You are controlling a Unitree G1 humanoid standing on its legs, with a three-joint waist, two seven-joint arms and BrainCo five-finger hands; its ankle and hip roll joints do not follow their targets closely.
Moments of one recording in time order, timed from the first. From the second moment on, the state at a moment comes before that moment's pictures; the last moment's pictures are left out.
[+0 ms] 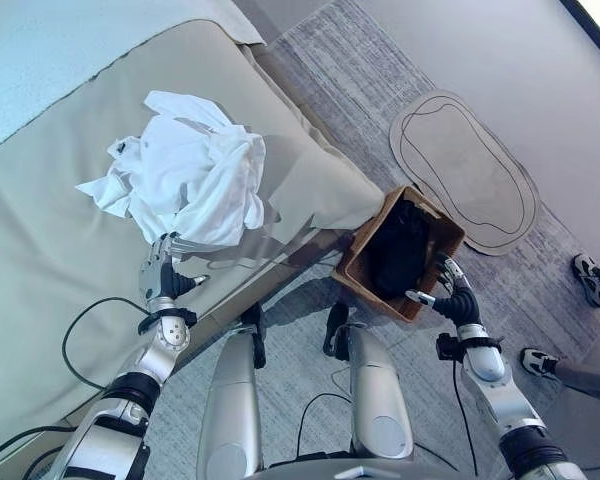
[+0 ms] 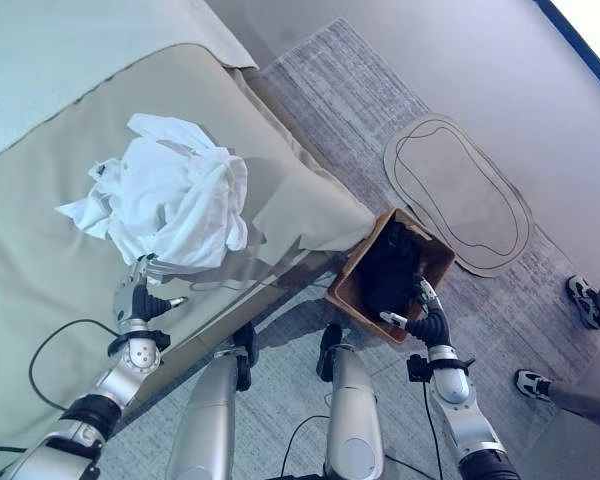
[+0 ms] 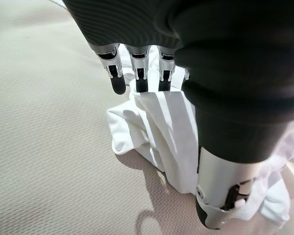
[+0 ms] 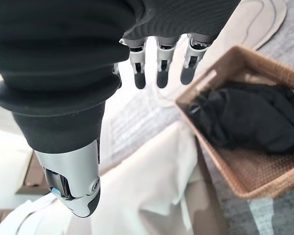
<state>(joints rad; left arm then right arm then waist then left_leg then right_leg) -0.36 0.50 -0.24 0.80 0.37 -0.16 0.65 0.00 -0.42 0.13 0.34 0.17 -0.29 -0.20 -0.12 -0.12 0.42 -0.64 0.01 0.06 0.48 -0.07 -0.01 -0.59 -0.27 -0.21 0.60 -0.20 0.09</state>
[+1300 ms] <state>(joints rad) -0.25 0.49 -0.25 0.64 0.38 -0.16 0.59 0.01 -0.41 0.13 0.36 0.18 -0.30 -0.21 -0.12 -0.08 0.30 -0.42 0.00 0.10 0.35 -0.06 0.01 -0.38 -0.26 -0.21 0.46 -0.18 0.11</state>
